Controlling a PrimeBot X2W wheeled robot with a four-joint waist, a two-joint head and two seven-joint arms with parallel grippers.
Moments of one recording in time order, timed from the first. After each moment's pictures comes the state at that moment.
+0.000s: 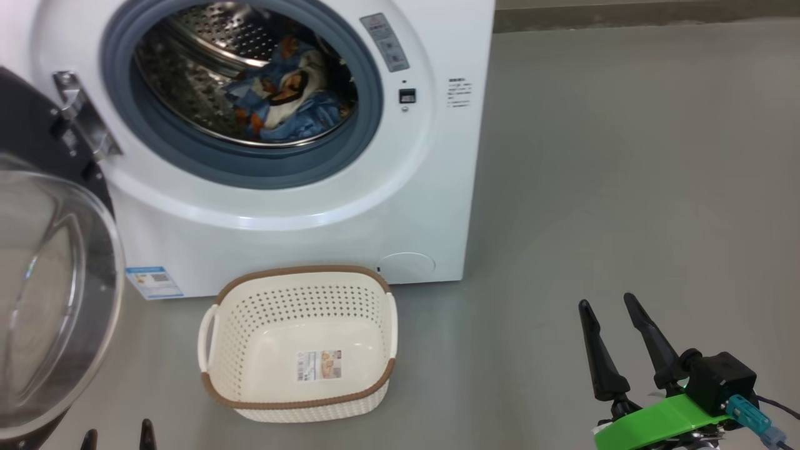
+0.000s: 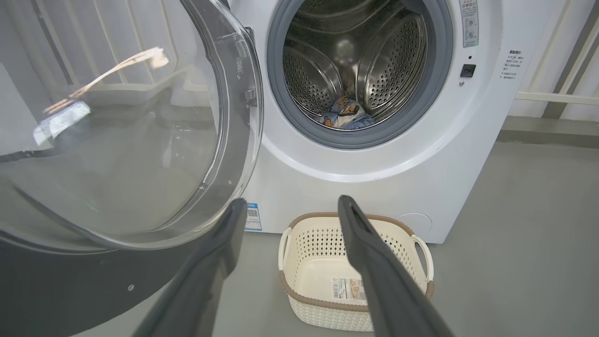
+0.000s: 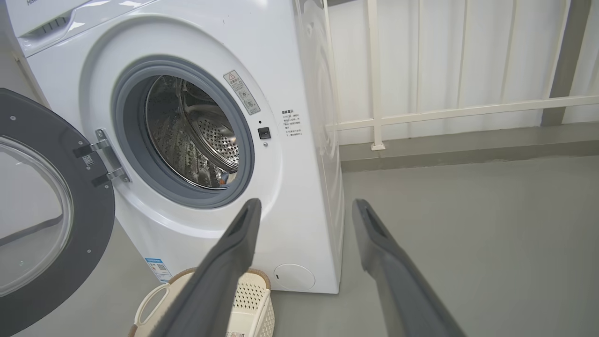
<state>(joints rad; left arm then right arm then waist) 0.24 0.04 0.13 0.04 -0.15 -0.06 -0.25 -0.03 -0.05 0.02 0.11 0.24 0.12 -0.26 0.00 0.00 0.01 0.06</state>
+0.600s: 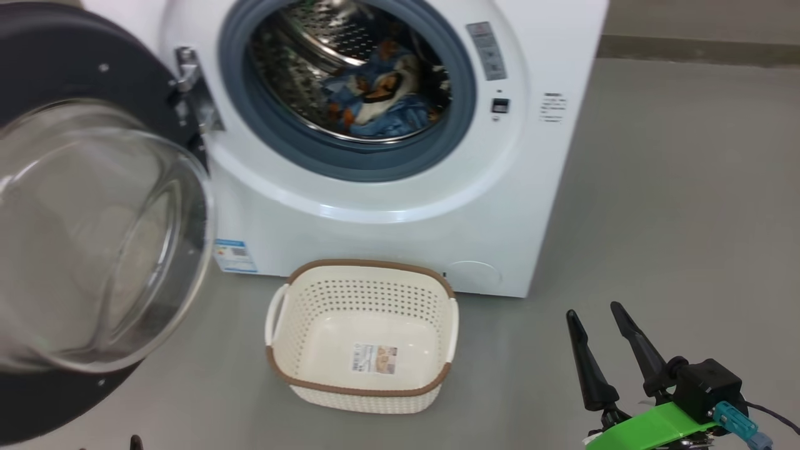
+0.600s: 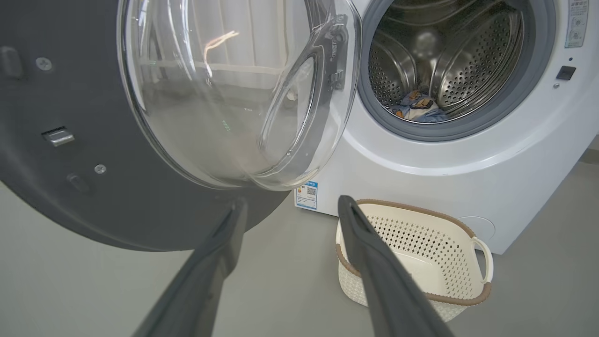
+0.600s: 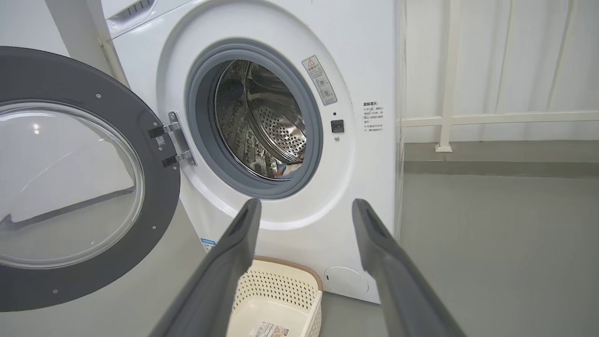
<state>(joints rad) 0.24 0.04 0.15 0.10 -0.18 -0.04 -0.25 -0.02 -0.05 0.05 0.11 0.23 0.12 -0.26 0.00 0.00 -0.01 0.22</state>
